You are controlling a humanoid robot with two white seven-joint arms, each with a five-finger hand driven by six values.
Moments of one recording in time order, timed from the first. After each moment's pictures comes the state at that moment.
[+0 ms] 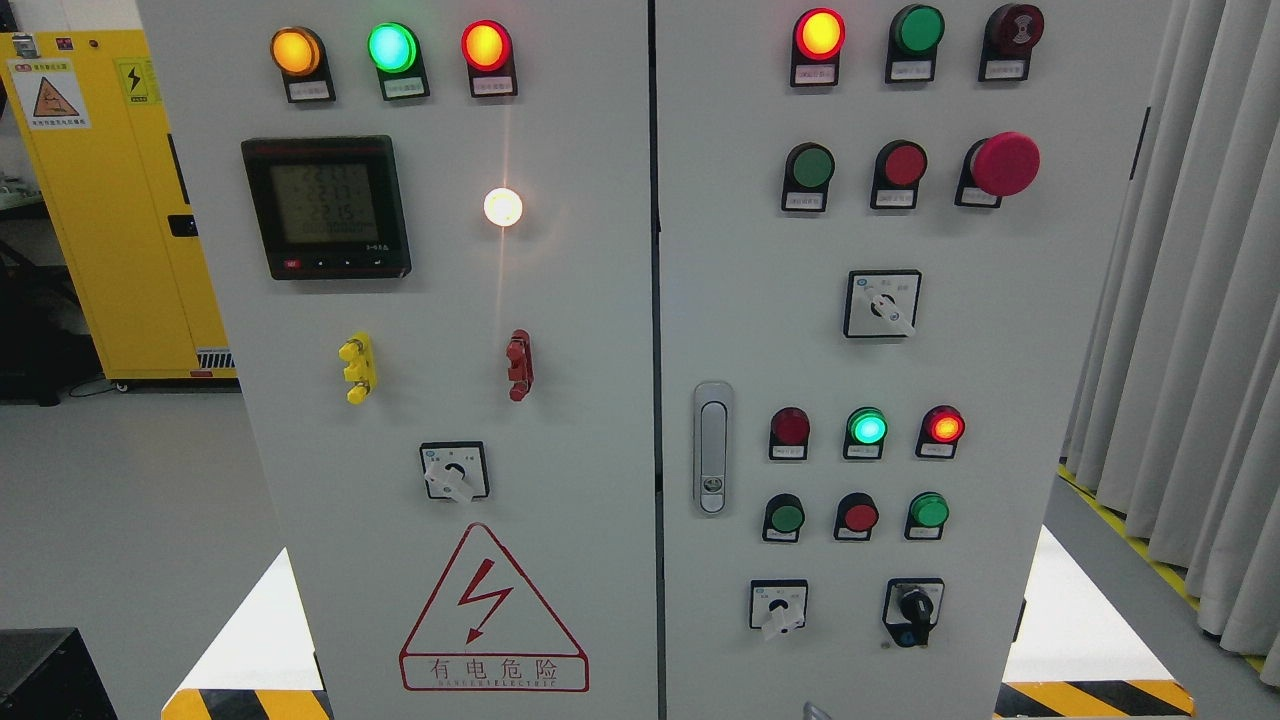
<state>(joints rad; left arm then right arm) 0.06 -0.10 -0.05 -0.10 0.07 -0.13 -0.05 0.22 0.10 0.19 -1.80 0.38 -0.41 -0.11</state>
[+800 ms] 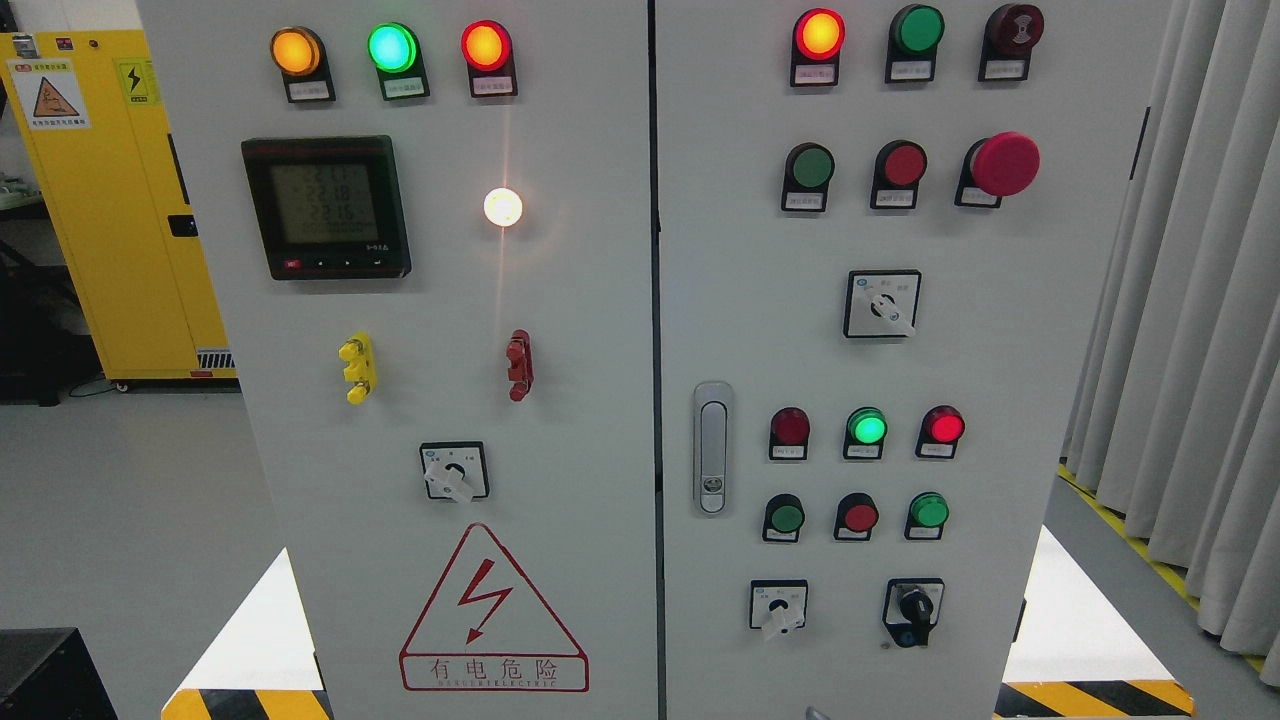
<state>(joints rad) 0.06 -0.10 -0.05 -0.10 0.07 -0.13 -0.05 0.22 0.07 0.18 -1.80 0.36 -0.42 -0.08</state>
